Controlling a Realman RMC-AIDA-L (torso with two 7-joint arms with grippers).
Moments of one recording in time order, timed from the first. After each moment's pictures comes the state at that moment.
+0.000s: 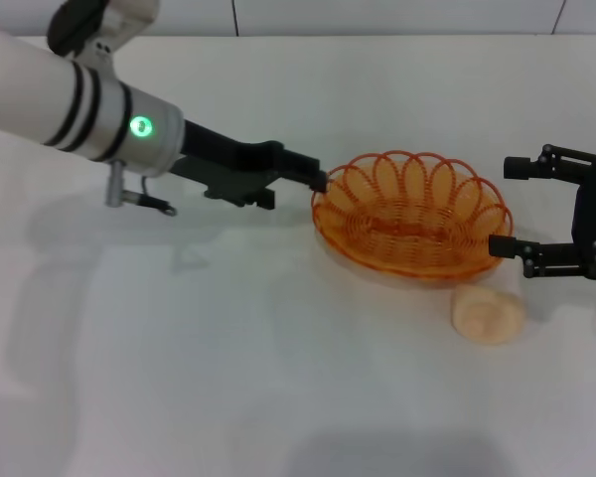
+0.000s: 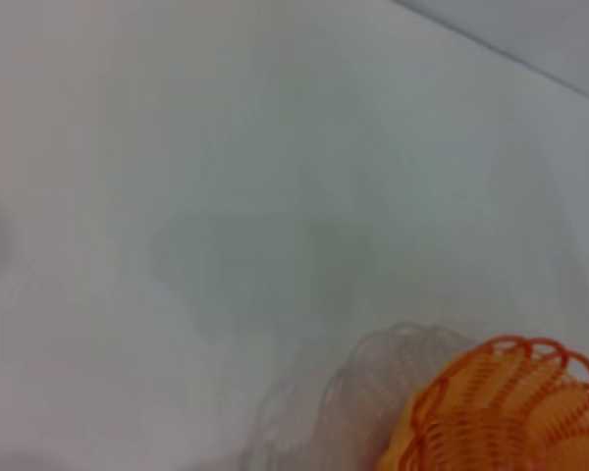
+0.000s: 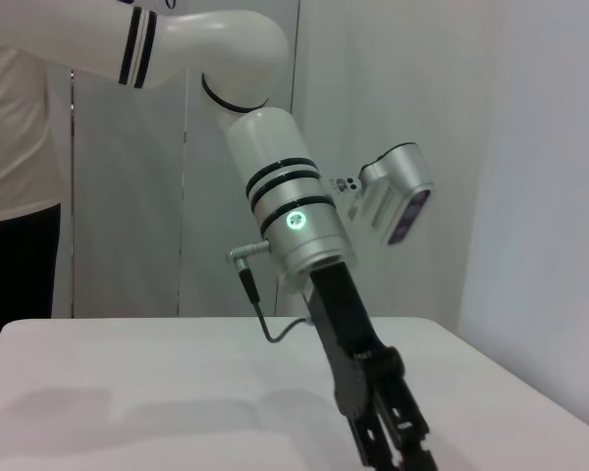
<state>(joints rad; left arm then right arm) -0.81 -2.05 1.17 0.71 2.18 1.25 -2.82 0.41 2.00 -0.86 -0.79 -1.74 -1.68 1.07</state>
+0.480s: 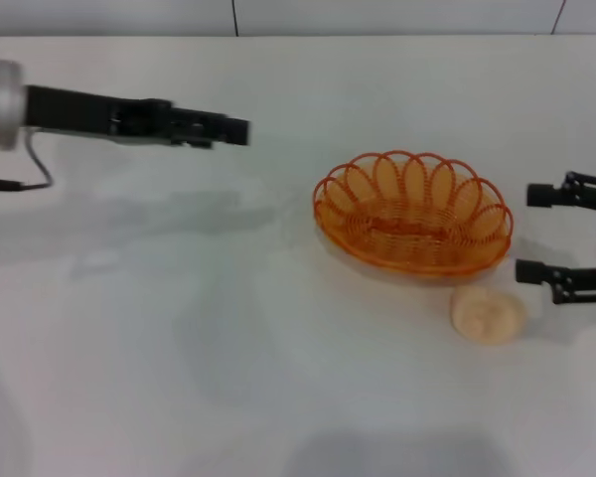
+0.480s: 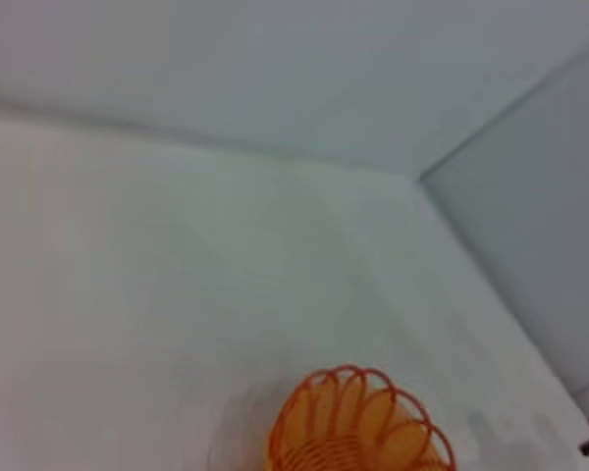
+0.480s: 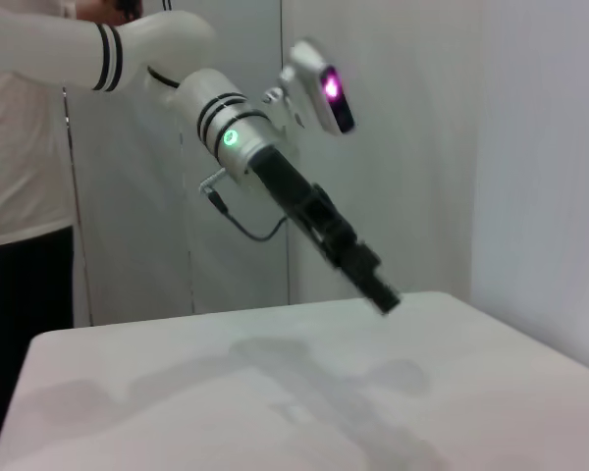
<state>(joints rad) -0.68 -1.97 0.77 0.81 2.07 1.63 -2.26 0.36 1.98 -0.86 -0.81 -1.75 -1.73 1.17</state>
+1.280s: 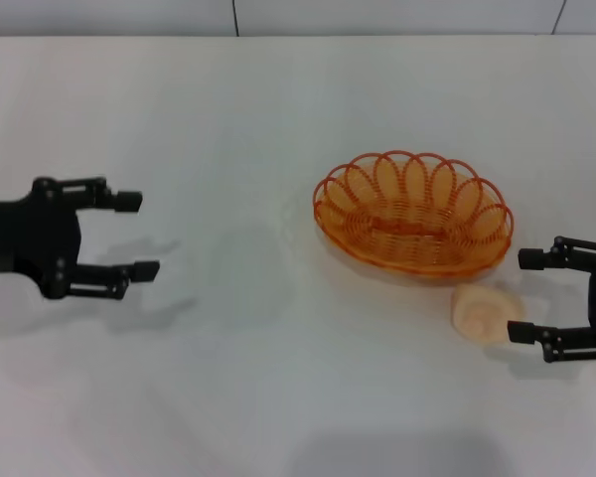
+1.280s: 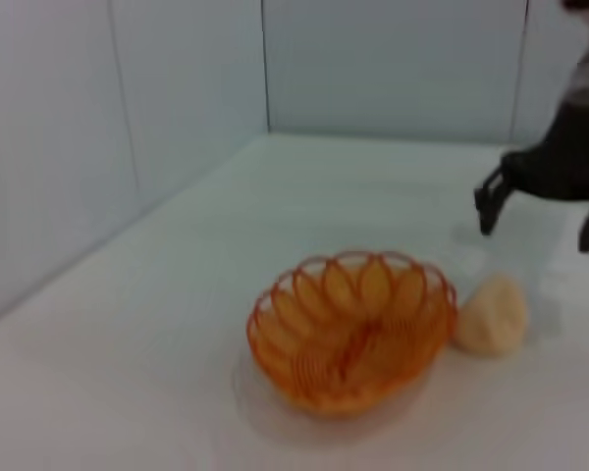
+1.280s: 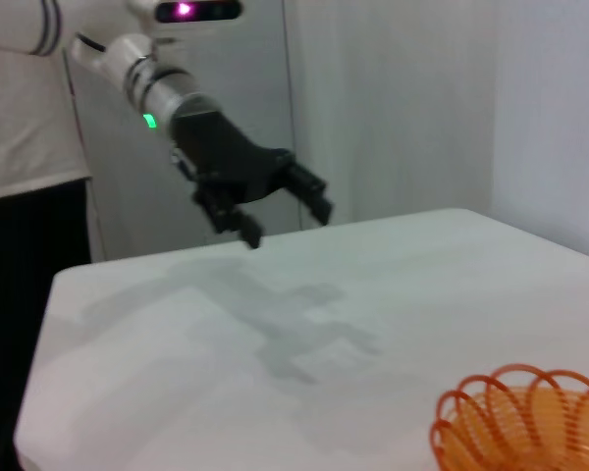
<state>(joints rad) -0.43 -1.96 0.74 0.85 2.04 1.74 -1.23 0.31 2.01 -0.89 -0.81 -1.84 -1.68 1.15</state>
